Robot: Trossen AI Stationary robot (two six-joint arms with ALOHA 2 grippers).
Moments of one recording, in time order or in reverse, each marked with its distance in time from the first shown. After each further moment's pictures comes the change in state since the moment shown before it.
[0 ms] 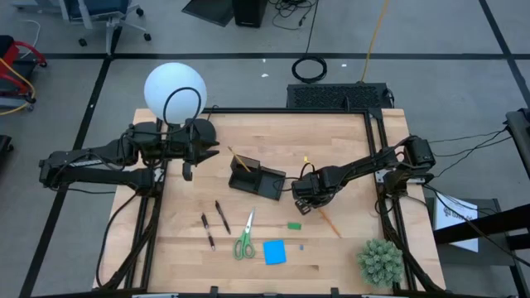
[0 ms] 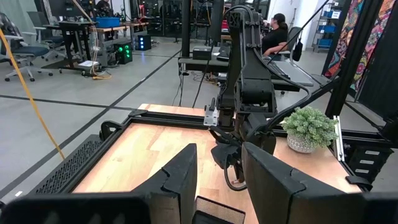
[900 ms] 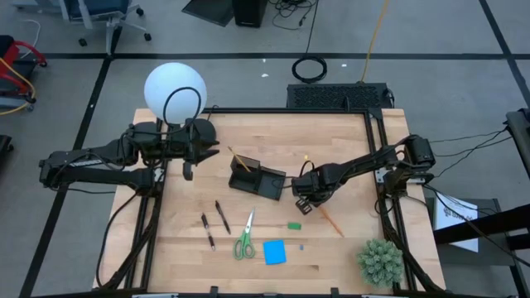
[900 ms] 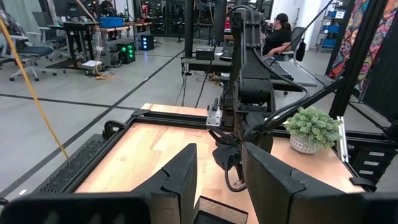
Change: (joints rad) left arm 0.000 0.000 0.000 0.000 -0.015 0.000; right arm -0.034 -0.031 -0.001 0.000 -0.036 -0.103
